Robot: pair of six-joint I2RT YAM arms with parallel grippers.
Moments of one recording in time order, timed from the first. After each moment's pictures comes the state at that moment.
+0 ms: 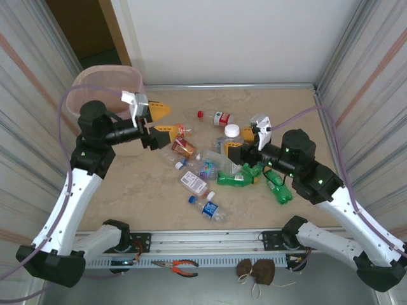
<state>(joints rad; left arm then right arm) -0.30 1.01 1.14 -0.13 0.98 -0.12 0.73 0.83 1.05 -0.34 -0.21 0.17</state>
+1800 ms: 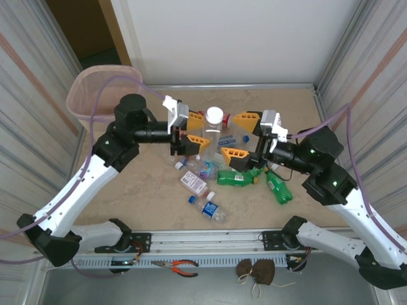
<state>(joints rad) -0.61 1.18 1.34 -0.31 0.85 0.08 0.78 0.81 1.18 -0.21 -0.40 0.04</state>
